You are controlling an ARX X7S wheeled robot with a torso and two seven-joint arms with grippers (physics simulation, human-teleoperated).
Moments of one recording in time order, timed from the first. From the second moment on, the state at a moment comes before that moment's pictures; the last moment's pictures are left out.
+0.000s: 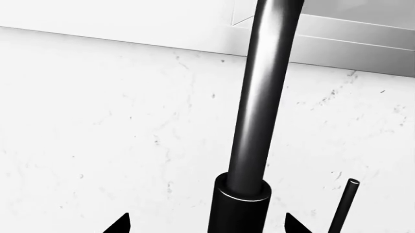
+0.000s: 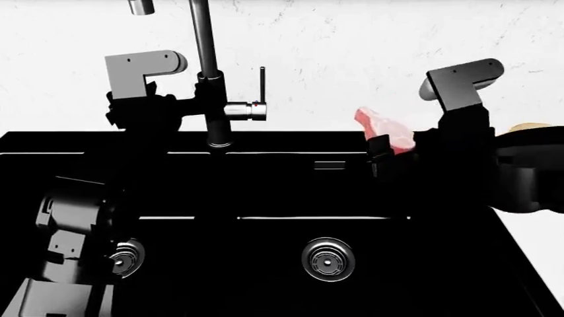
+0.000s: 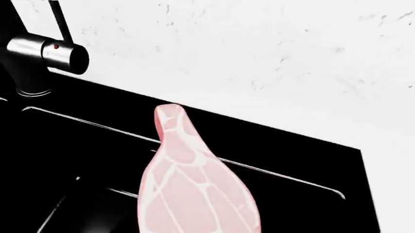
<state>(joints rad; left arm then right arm) -0.96 -0.26 0.22 -0.22 -0.56 -0.60 -0.24 1.17 0.66 -0.42 -0.03 1.37 1.33 0.52</state>
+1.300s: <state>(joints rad) -0.95 -0.26 0.23 -0.23 -0.58 -0.59 -0.24 1.03 0.48 -0.74 -0.04 1.33 1.33 0.40</state>
